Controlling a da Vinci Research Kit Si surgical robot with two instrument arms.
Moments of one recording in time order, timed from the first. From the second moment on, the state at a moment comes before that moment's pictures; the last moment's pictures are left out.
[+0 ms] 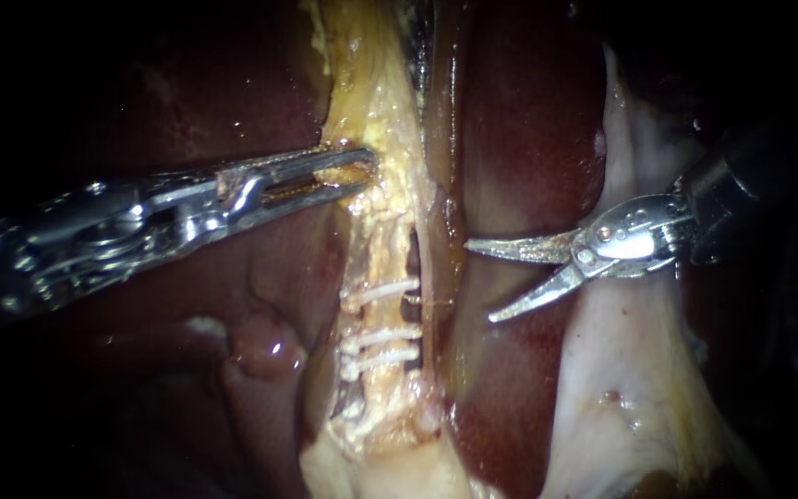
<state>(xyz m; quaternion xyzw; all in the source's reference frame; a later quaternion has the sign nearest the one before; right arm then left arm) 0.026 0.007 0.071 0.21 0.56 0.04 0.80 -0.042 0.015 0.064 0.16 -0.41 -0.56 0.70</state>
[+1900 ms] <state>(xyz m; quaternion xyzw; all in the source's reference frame) 0.040 0.002 0.079 0.43 0.56 0.06 0.71 -0.034 0.017 0.051 0.13 -0.44 -0.59 0.67</state>
